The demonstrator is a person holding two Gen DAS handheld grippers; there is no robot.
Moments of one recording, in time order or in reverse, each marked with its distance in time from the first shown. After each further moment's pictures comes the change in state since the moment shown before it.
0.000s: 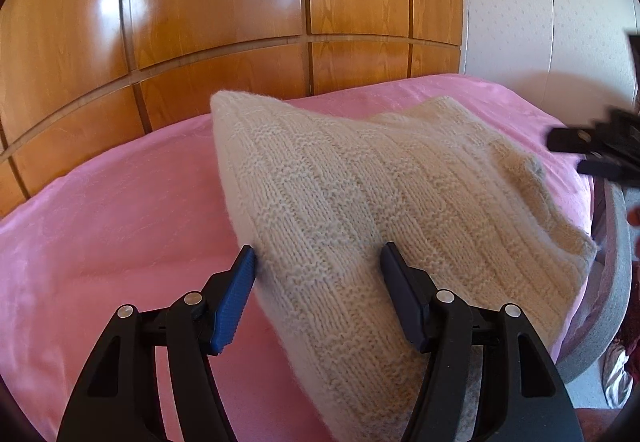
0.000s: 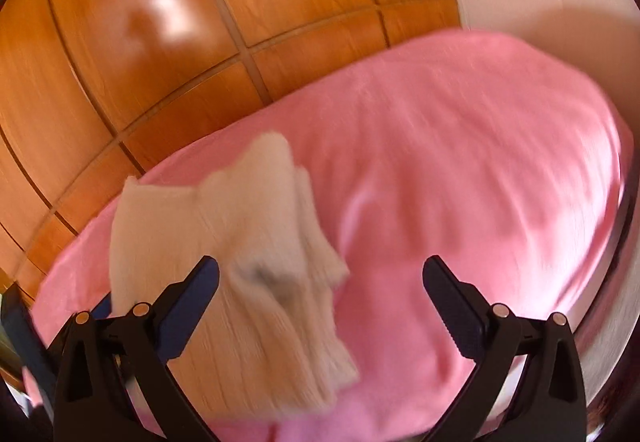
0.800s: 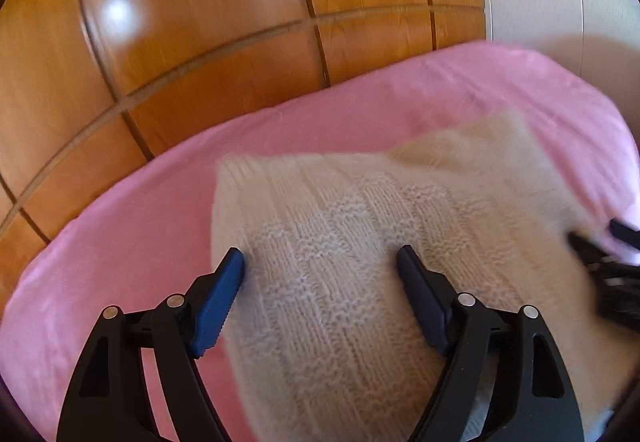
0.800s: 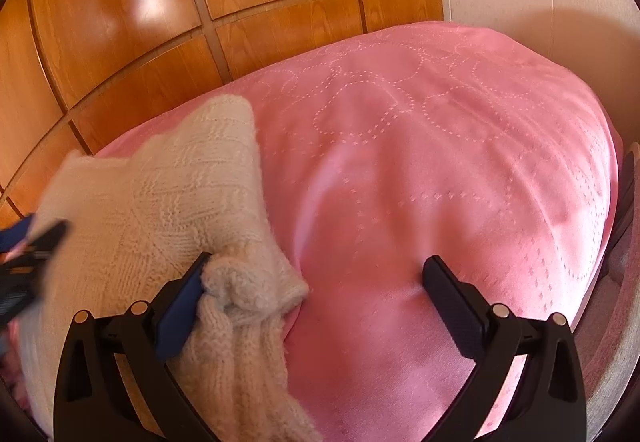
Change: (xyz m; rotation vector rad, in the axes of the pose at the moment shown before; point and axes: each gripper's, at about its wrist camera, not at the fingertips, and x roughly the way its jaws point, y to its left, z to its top) left arm 0.080 -0.009 0.059 0.110 0.105 0.137; right arm 0.069 -0.017 -0.028 -0.018 -0.001 -0.135
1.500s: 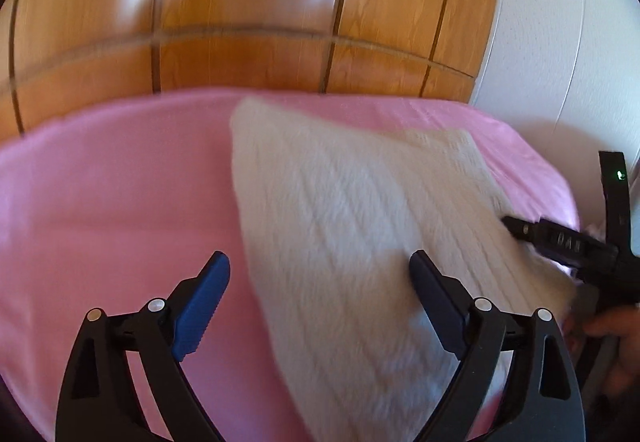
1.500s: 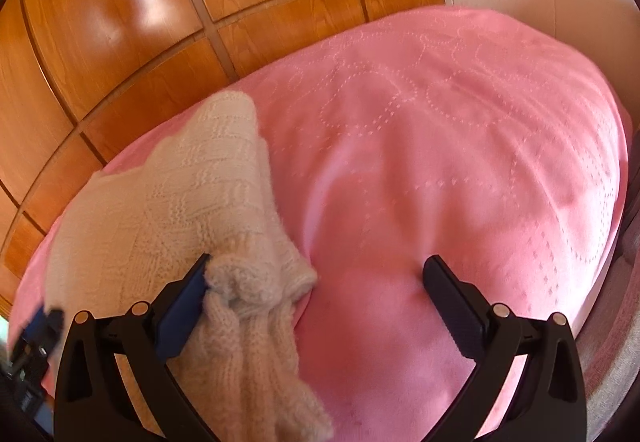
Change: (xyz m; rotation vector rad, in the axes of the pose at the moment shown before) left arm -0.063 0.038 -0.081 -0.331 -0.056 -0.243; right arm -0.006 -0.012 0.004 0.064 0.058 0.076
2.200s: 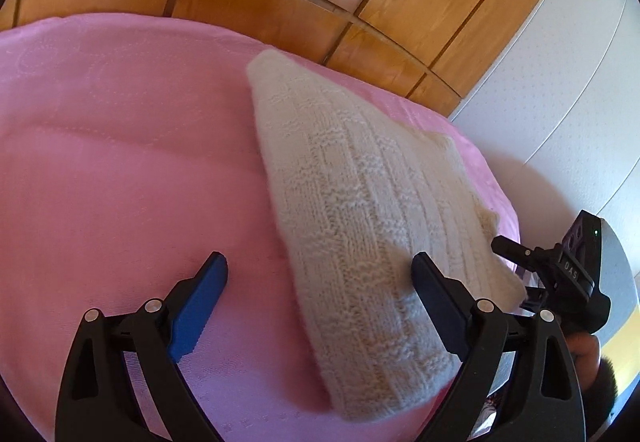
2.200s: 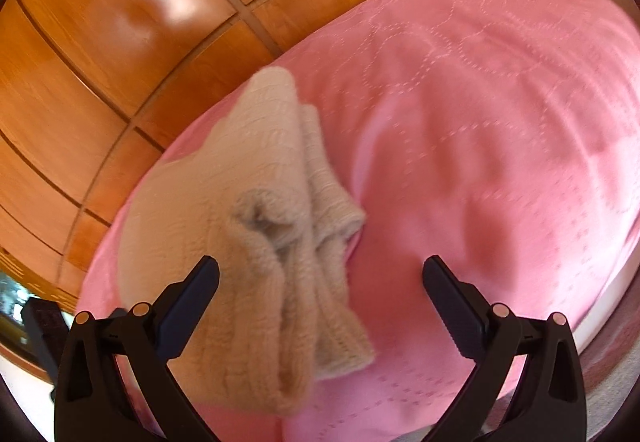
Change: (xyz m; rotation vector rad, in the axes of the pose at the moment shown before) left arm -0.002 0.048 -0.006 -0.230 0.075 -0.198; right arm -0.022 -0.013 -0.010 0.088 0.134 0.261
